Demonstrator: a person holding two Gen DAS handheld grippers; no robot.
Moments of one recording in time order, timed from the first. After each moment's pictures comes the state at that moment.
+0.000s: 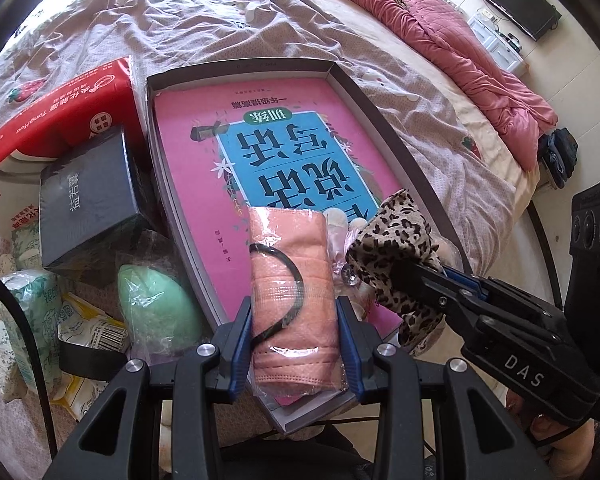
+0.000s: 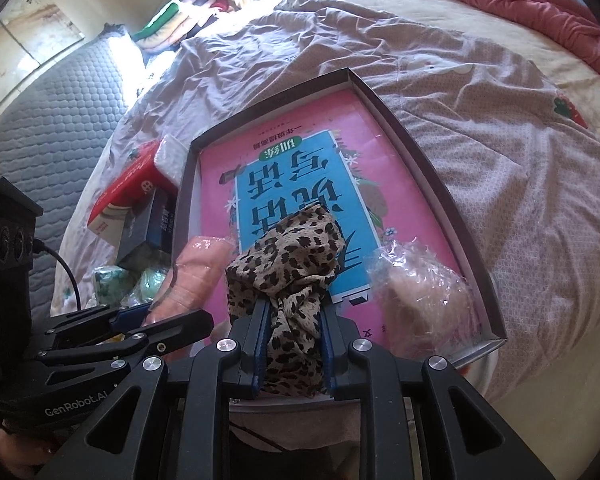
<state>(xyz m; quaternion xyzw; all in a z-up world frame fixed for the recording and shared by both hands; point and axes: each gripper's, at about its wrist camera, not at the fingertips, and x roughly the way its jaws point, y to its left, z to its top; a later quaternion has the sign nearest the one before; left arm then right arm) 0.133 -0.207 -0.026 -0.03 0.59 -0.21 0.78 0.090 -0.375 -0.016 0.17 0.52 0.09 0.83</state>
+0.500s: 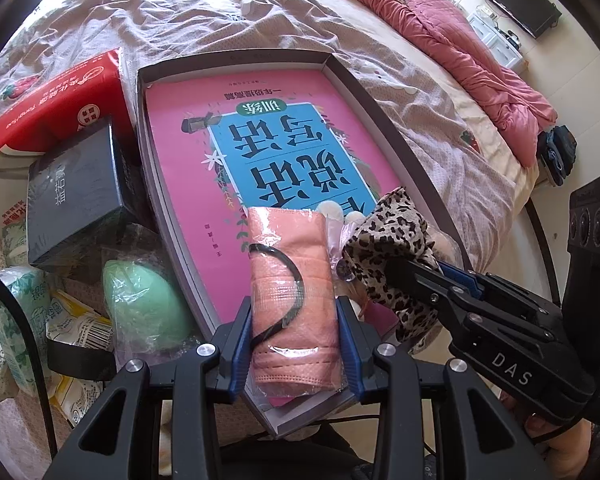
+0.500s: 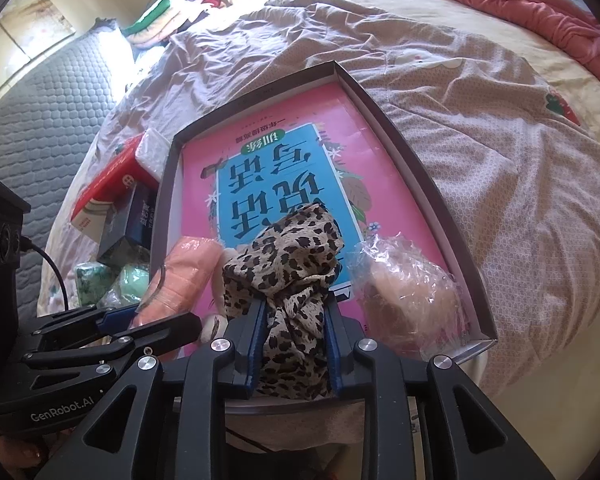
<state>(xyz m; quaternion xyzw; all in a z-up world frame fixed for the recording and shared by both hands) 0.132 -0.212 -0.031 -0.03 0.60 -0.21 0.77 0.091 -0.378 -0.023 0.15 0.53 0.07 0.83</state>
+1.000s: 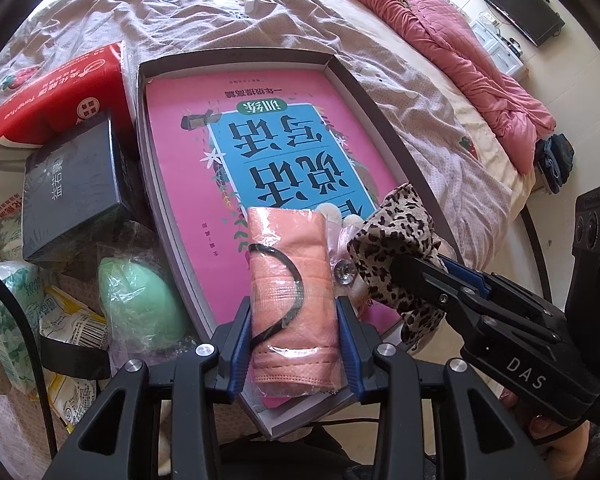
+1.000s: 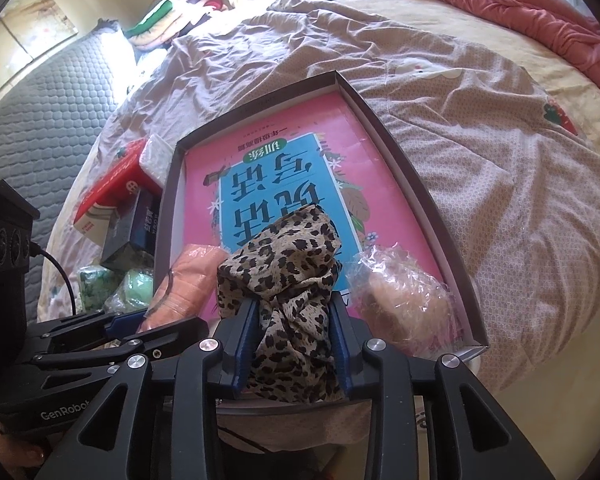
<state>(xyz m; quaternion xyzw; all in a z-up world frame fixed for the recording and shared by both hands) 0.134 -0.210 -0.033 -0.05 0.60 -0.21 0.77 0.092 -0.379 -0.014 0.15 0.52 0.07 0.84</state>
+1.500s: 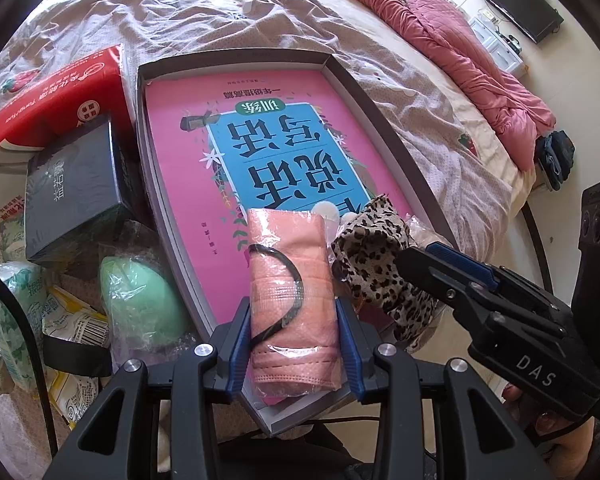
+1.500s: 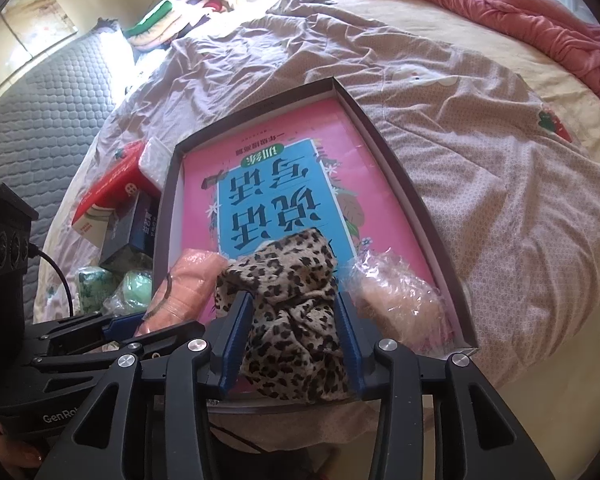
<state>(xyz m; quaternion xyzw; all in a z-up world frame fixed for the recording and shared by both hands) 0.133 -0.211 -0.030 -0.05 0.60 -0.21 0.77 0.090 -0.381 -0.008 0.14 0.52 0.06 0.84</state>
